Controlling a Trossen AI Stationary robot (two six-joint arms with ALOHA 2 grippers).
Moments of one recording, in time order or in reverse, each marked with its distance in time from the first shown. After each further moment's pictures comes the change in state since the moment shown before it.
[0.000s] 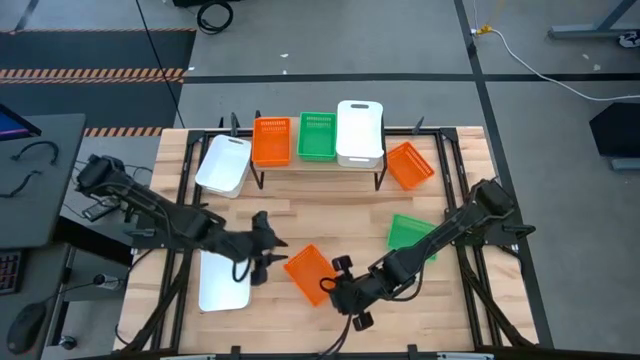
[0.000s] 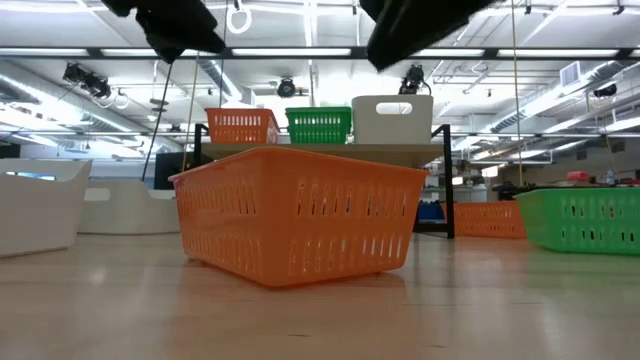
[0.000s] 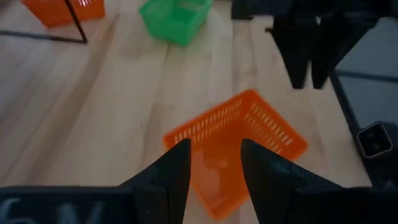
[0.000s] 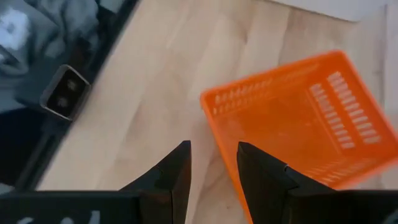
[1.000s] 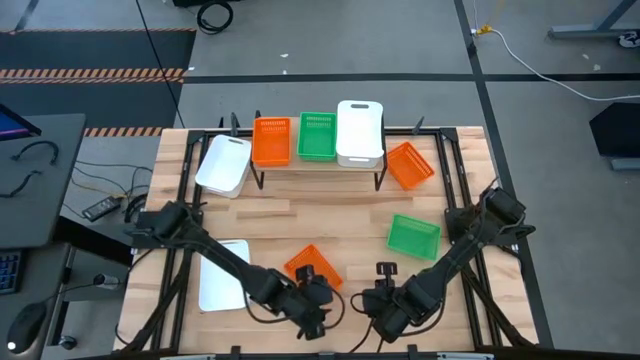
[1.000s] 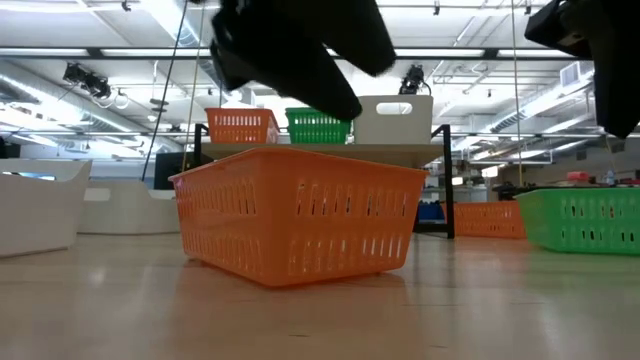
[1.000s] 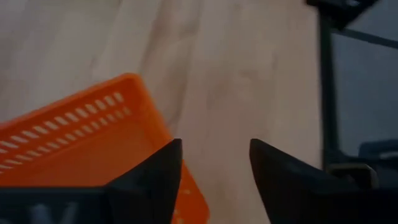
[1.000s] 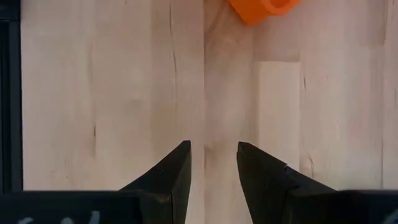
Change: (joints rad) left arm -0.099 0.785 0.677 -0.173 0.029 -0.298; right arm 0.199 -0.003 -0.003 -0.468 0.107 0.577
